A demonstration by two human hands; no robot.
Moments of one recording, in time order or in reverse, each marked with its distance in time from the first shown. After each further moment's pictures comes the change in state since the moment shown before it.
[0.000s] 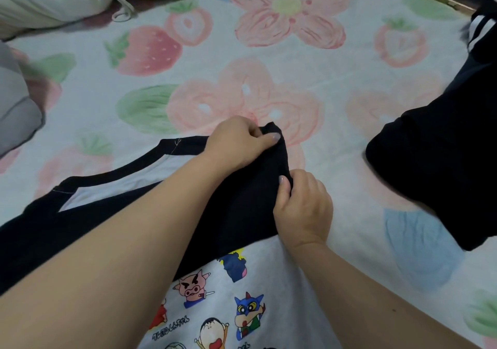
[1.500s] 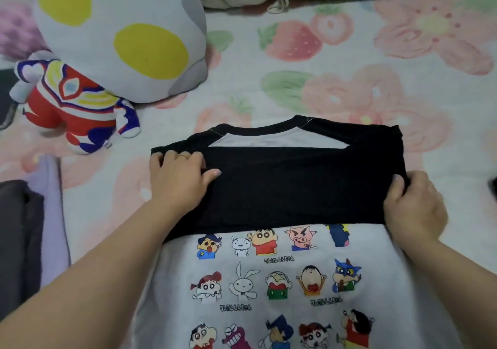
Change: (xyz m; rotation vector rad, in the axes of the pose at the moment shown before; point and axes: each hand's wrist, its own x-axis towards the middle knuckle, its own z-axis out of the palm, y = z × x) left_hand -0.176 -0.188 -0.094 0.667 0.371 -0.416; right_hand 0.007 -0.008 -0.010 -0.096 -0.152 0.095
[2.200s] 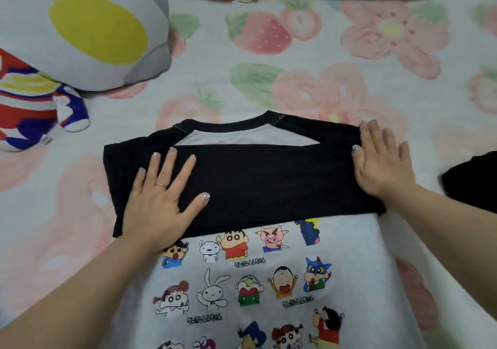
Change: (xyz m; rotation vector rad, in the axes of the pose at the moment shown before) left_hand -0.030 0.004 0.042 -0.192 -0.094 0.169; right_hand 0.065 -0.002 -0.005 -0.426 -0.359 -0.295
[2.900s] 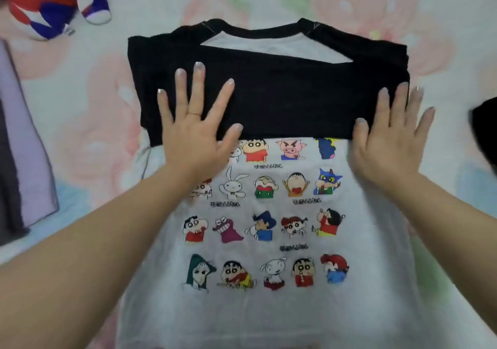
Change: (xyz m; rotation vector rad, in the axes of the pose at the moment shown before) left_hand -0.050 0.032 0.007 -0.035 0.289 0.059; right_hand -0.106 -0.034 0.009 -0.009 0.170 -0.086
